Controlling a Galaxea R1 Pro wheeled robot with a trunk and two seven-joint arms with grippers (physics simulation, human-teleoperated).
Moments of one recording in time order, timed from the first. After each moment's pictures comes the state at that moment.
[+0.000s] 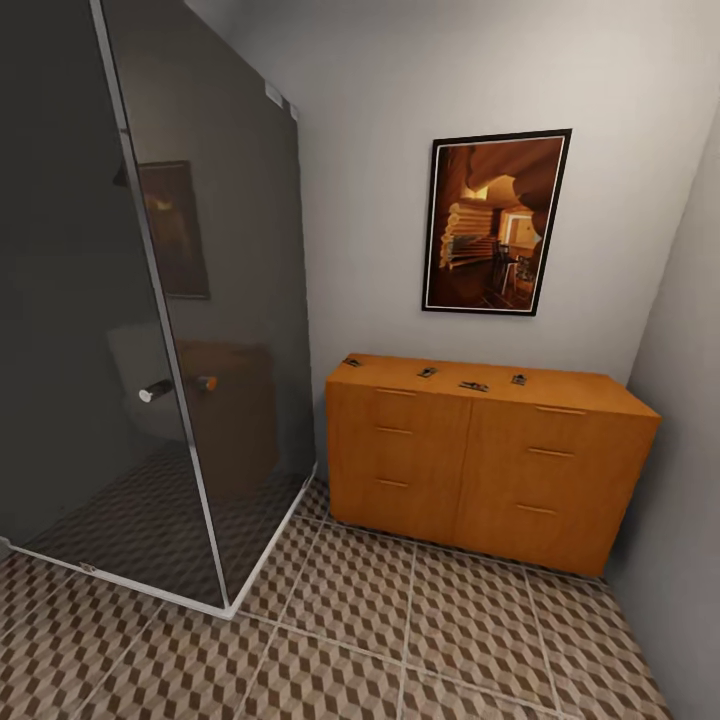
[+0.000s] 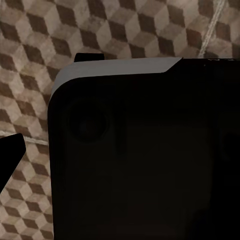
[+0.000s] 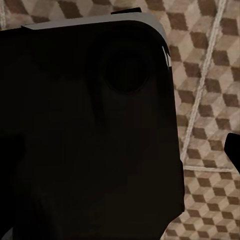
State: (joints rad) left arm 0.00 -0.03 0.00 -0.10 0.02 -0.01 0.00; right arm 0.00 0.00 -0.05 0.00 -0.11 -0.03 -0.01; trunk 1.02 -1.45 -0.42
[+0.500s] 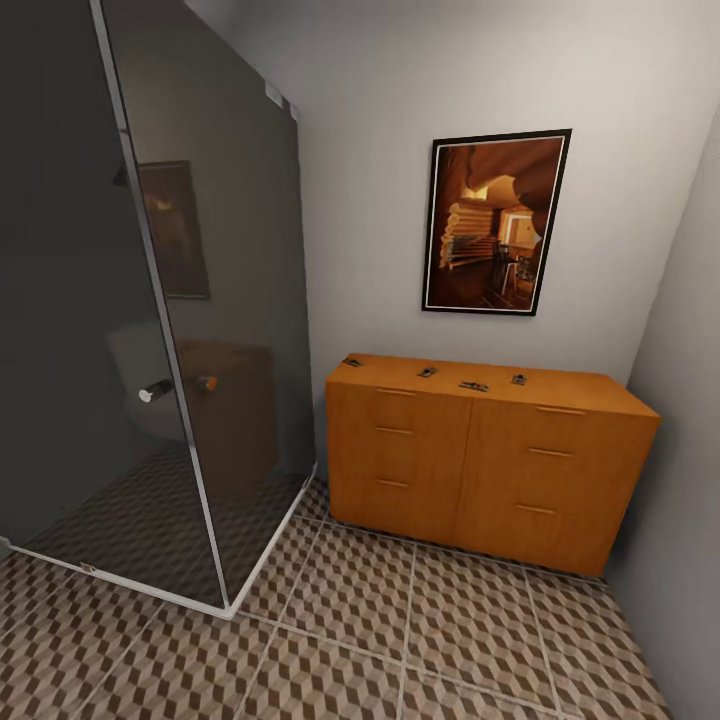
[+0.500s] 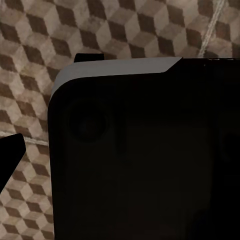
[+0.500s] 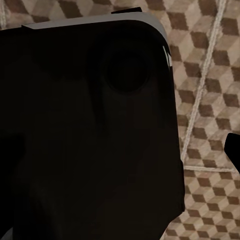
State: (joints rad) left arm 0.00 -0.03 0.00 -0.10 0.01 -0.01 0.00; right arm 0.00 0.00 -0.05 0.00 -0.11 -0.03 -0.01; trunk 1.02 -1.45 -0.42
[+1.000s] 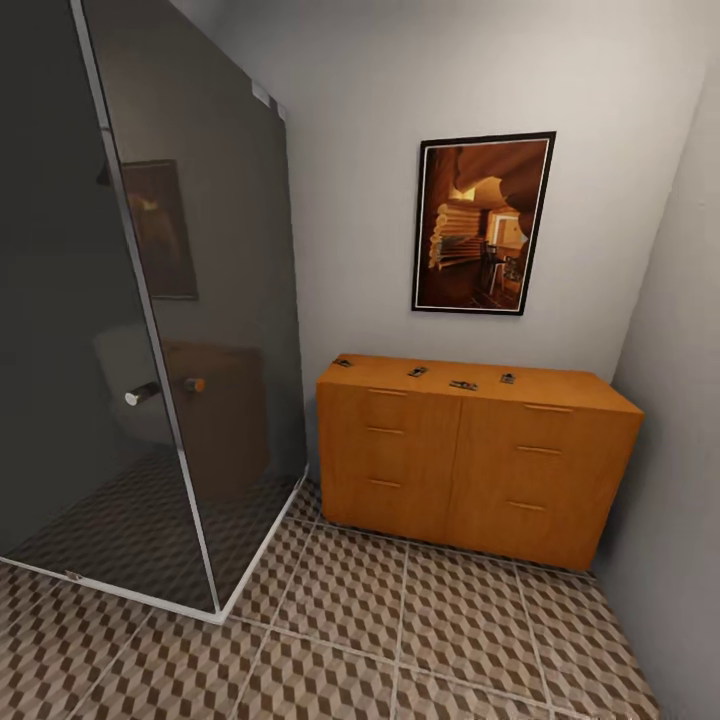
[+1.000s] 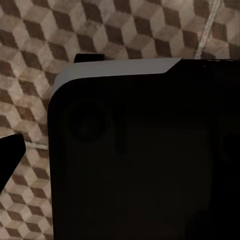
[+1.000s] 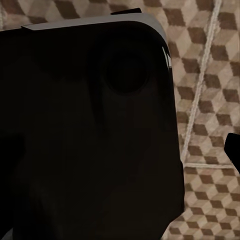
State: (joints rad) left arm 0.00 -0.03 0.00 -0.10 0.02 -0.01 0.00; right arm 0.00 0.00 -0.05 0.00 -0.11 -0.03 -0.01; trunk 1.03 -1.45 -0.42
